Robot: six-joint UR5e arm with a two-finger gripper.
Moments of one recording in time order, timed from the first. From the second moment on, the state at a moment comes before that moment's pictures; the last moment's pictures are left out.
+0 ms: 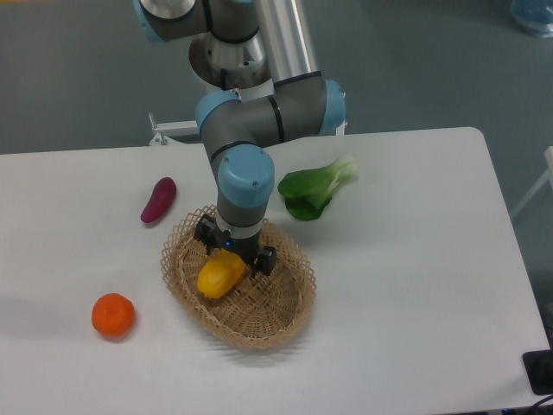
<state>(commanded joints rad) 2.26 -1.94 -1.88 -0.90 1.44 0.76</state>
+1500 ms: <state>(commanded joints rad) 2.25 -1.96 -1.86 -0.86 1.47 0.75</state>
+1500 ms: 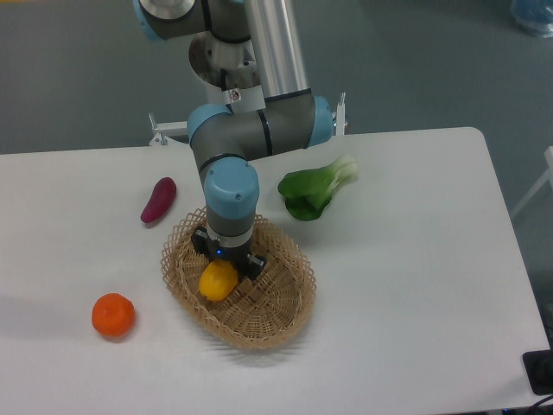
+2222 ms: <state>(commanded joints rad) 2.37 -1.93 -1.75 -0.87 1.47 0.76</state>
